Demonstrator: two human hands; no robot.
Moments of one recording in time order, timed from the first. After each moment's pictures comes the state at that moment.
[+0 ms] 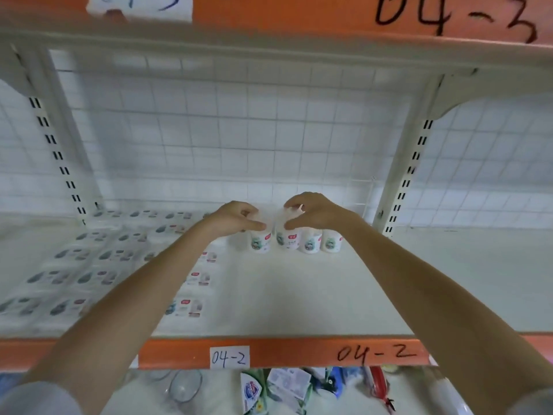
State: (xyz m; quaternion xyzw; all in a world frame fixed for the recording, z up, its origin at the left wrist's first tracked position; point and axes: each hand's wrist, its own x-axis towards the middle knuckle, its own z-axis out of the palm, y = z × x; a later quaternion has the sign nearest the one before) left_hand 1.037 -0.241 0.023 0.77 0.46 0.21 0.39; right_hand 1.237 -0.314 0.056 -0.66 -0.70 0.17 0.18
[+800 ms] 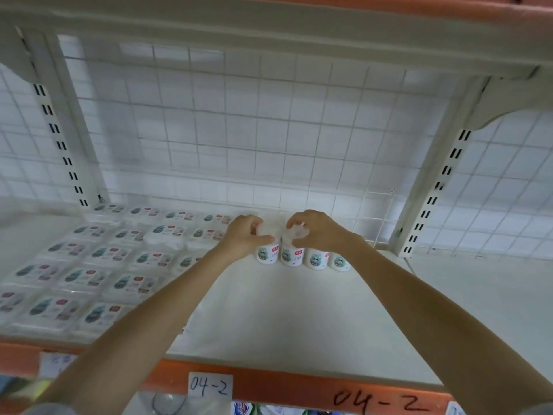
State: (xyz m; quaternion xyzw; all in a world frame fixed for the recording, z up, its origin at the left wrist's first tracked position) left_hand 1.069 -0.223 -0.029 0.75 0.48 0.33 0.32; right_hand 1.259 -0.271 0.017 -0.63 -0.76 0.13 0.13
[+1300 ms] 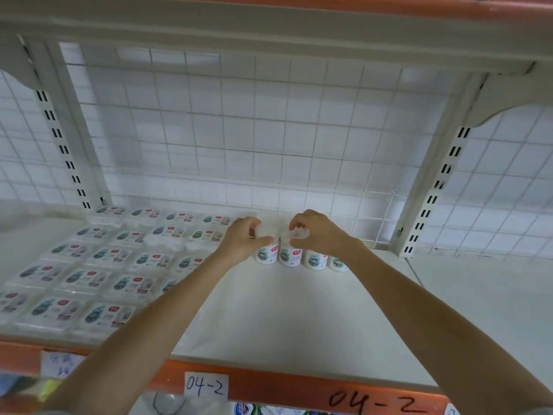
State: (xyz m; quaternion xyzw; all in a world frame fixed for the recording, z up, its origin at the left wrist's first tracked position) left_hand 1.073 -0.228 -0.035 0.73 0.49 0.36 0.32; right_hand 1.265 -0.274 0.010 -0.61 -0.77 0.10 0.16
